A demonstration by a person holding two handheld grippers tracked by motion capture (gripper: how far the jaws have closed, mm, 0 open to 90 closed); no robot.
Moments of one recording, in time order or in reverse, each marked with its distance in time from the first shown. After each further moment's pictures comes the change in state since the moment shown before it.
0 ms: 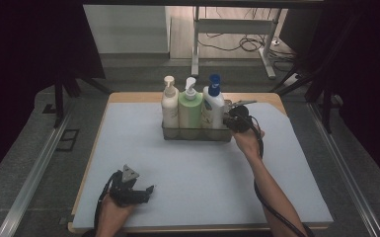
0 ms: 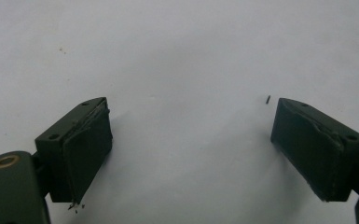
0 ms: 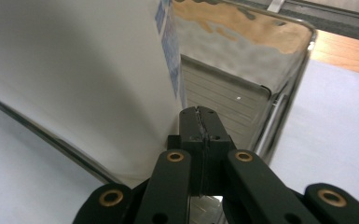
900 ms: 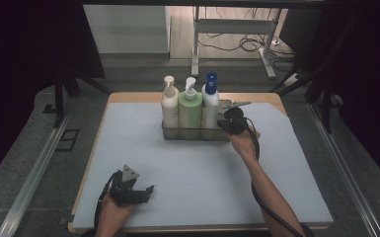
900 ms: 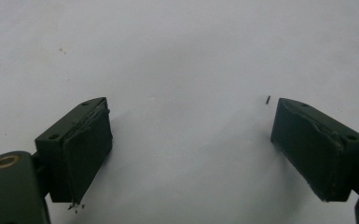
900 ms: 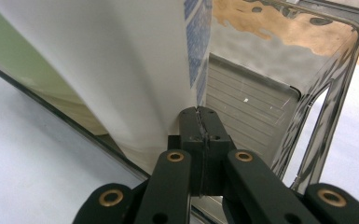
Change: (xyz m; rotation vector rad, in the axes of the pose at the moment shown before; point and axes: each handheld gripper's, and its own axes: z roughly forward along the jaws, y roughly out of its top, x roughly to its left) left arm 0.000 0.000 0.000 0.000 -0.001 0.000; right arm 0.016 0.000 0.002 0.014 0.033 -0.029
